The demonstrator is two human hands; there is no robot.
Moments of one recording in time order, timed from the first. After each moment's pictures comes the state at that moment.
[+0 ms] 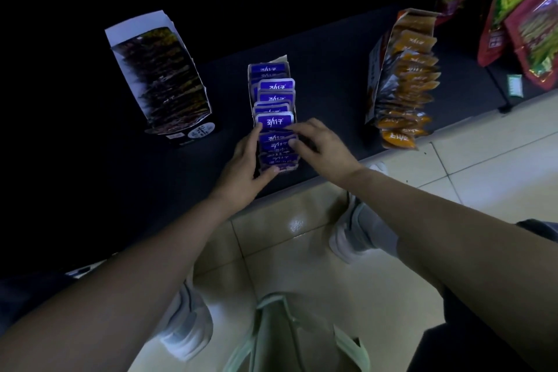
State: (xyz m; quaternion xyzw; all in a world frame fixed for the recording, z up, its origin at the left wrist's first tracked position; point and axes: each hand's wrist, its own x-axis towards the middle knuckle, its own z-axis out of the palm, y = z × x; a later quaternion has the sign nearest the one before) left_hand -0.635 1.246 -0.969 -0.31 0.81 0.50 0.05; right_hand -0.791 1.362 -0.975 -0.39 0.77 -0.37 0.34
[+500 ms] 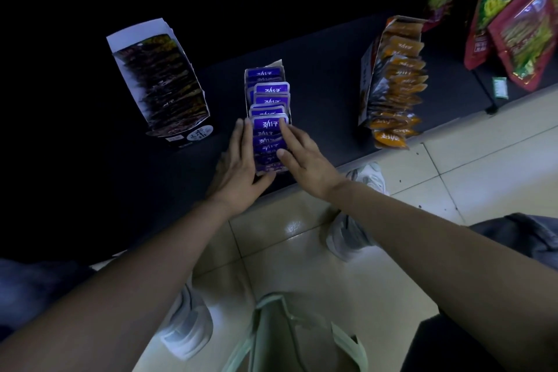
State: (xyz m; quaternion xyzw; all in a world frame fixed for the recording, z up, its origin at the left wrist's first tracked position) left_hand -0.632 1.251 -0.961 -0.30 0.88 0.36 0.08; right_hand -0.764 1.368 -0.975 -0.38 0.78 -0.32 0.39
